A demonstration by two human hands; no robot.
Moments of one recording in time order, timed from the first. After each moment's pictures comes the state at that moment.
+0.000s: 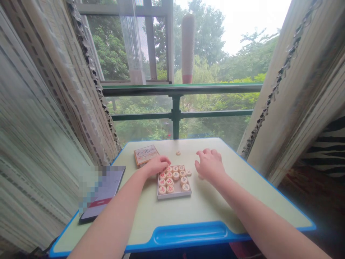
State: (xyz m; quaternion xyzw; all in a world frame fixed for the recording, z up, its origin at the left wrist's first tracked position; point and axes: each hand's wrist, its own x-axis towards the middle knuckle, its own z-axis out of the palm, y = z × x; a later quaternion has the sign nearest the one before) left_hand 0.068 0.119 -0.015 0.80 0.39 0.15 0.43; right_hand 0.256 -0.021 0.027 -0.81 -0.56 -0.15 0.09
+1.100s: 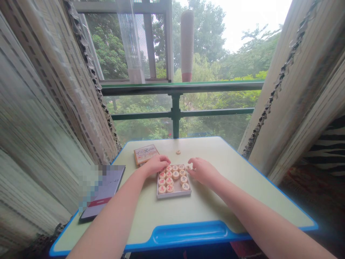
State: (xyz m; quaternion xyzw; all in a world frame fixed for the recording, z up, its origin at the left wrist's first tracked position) left_hand 0.067 0.112 -0.009 0.79 0.39 0.16 0.44; right_hand 0.253 -0.018 0.010 -0.74 -0.65 0.03 0.17
